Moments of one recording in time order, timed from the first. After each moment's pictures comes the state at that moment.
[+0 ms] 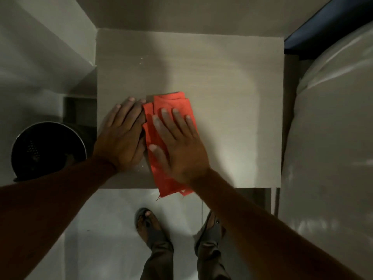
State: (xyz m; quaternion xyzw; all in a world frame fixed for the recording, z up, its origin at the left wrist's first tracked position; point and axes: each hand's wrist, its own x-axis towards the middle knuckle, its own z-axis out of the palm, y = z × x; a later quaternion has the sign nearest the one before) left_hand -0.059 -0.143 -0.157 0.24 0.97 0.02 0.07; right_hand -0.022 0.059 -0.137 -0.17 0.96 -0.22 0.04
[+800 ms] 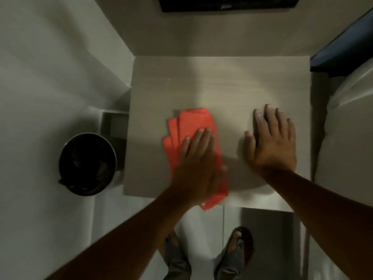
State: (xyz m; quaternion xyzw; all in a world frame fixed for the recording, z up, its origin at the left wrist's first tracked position) left_hand -0.007 -0.021 -0.132 0.20 0.97 0.16 0.02; right_hand -0.053 0.193 -0.162 0.02 0.99 -0.12 -0.02
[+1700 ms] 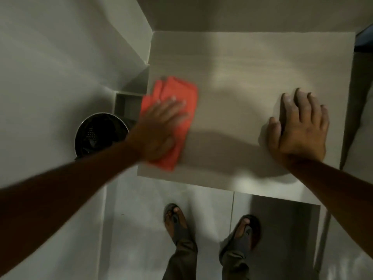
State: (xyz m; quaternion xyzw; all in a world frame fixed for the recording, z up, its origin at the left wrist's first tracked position) left_hand -0.076 -0.173 -0.139 0.36 0.93 0.04 0.09; right_hand -0.051 0.198 -0.168 0.02 0.99 -0.11 -0.02
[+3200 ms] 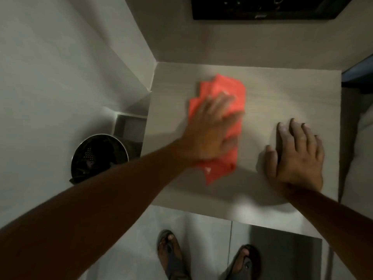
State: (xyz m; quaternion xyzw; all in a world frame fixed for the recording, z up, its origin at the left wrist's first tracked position) left_hand -0.138 -0.037 -0.146 0.29 0.96 0.06 0.04; right_hand -0.054 0.197 -0.162 0.03 0.99 -0.11 -0.02
